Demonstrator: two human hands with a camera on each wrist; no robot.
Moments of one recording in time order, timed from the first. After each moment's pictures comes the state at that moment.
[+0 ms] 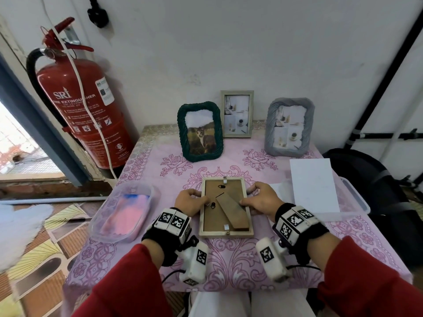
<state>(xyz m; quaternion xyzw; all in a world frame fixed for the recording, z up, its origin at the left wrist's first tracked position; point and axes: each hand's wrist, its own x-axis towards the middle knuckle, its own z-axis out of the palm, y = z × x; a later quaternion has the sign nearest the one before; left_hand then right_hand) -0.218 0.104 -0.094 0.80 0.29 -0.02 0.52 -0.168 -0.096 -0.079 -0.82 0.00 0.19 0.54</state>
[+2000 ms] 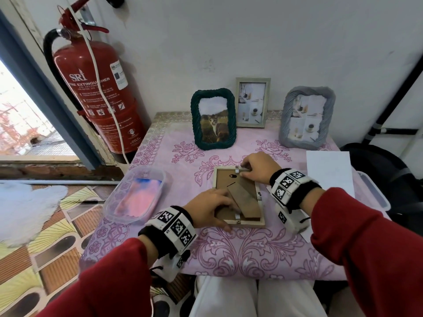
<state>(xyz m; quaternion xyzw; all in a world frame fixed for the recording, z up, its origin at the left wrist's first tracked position) -0.272 0.090 -0.052 0.95 -0.19 -0.12 0.22 -0.126 -0.060 -0.045 -0.94 -0.29 0.09 0.14</state>
